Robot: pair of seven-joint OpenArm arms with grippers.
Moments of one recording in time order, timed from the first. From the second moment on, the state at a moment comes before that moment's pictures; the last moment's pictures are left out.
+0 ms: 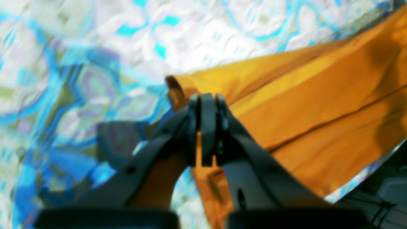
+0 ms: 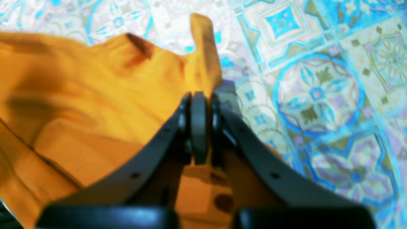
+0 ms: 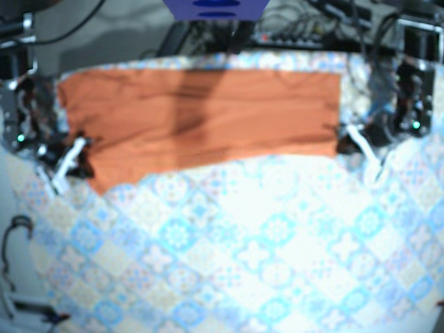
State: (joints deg) left arm 4.9 -35.7 0.2 76.4 -48.0 -30.8 43.0; right arm 3.0 38.2 -5.8 64.5 33.4 38.2 -19.7
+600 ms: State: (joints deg) left arm 8.4 -36.6 0.3 78.2 -48.0 -30.8 41.5; right arm -5.8 38.3 3.9 68.9 33.4 38.2 -19.1
